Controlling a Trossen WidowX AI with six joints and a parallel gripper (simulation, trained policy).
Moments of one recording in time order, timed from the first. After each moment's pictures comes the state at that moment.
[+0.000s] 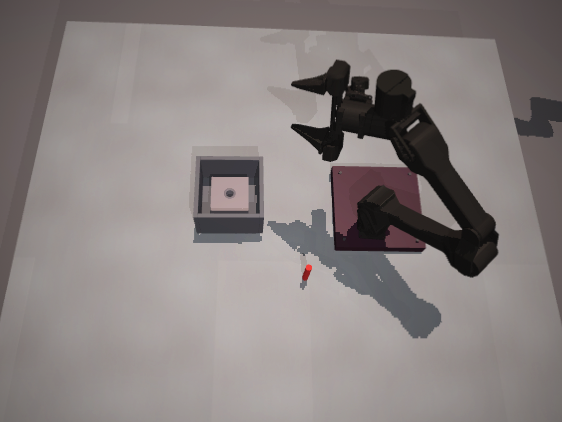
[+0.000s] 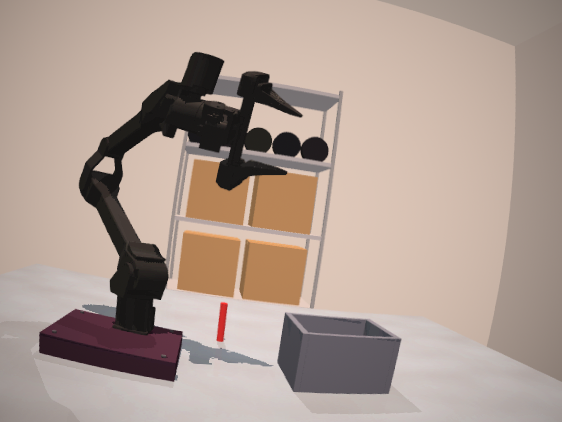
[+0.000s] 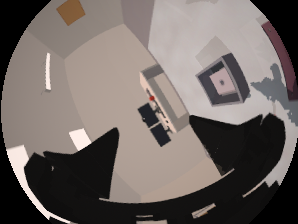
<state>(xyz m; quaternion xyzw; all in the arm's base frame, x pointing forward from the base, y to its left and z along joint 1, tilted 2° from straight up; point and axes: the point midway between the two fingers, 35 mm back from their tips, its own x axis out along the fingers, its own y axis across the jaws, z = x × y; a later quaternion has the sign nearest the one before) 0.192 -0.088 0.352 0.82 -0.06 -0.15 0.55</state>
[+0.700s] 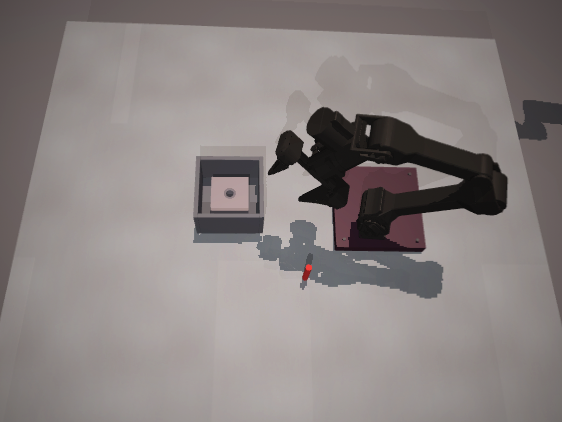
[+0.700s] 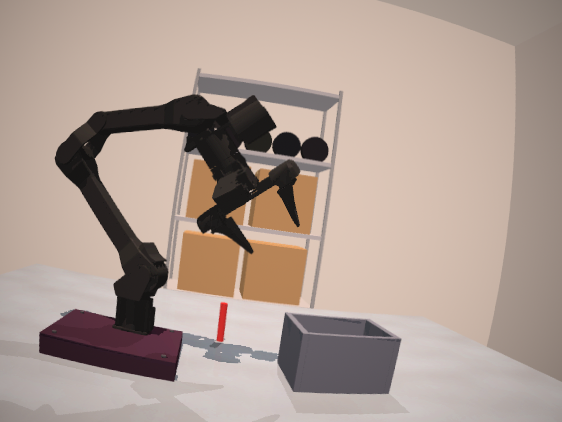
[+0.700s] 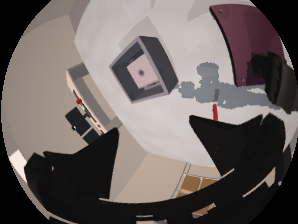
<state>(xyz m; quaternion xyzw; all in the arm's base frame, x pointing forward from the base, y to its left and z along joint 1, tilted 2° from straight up) 0.204 0.000 0.227 0.75 0.28 -0.30 0.52</state>
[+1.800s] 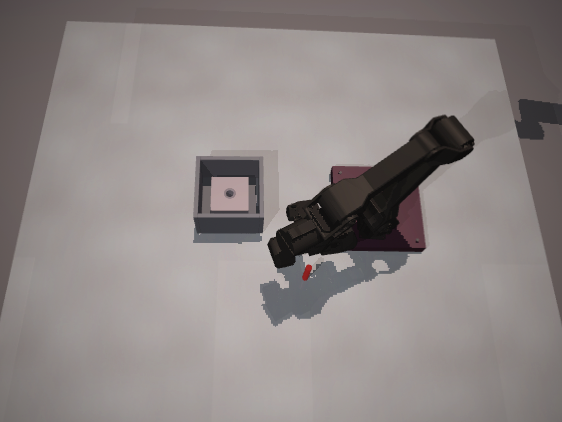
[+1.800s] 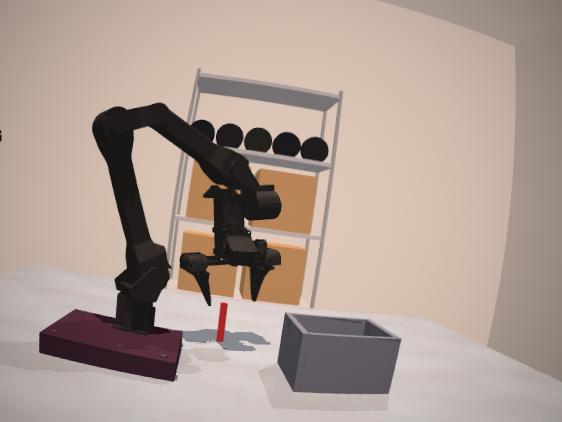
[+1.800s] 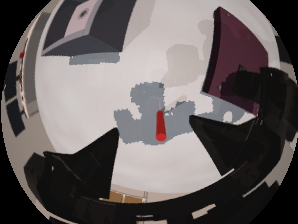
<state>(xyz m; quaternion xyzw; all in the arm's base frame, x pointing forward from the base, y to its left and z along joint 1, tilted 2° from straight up) 0.167 0.110 0.100 0.46 0.55 -0.33 0.62</state>
